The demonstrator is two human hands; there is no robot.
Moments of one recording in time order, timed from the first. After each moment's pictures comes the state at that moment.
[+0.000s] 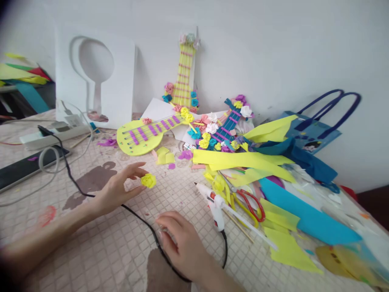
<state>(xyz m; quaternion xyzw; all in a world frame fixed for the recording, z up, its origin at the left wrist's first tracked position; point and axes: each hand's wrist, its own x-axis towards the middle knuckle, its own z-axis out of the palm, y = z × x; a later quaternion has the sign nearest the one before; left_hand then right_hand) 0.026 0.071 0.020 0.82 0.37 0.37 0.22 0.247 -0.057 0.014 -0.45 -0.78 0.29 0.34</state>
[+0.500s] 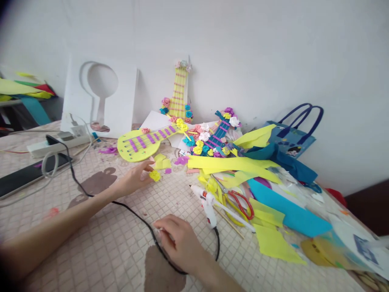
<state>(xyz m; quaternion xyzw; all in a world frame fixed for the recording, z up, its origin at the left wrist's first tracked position) 0.052 0.118 0.008 0.83 0.41 0.32 0.20 0.250 -0.062 0.017 -0.43 -0.79 0.26 0.34</state>
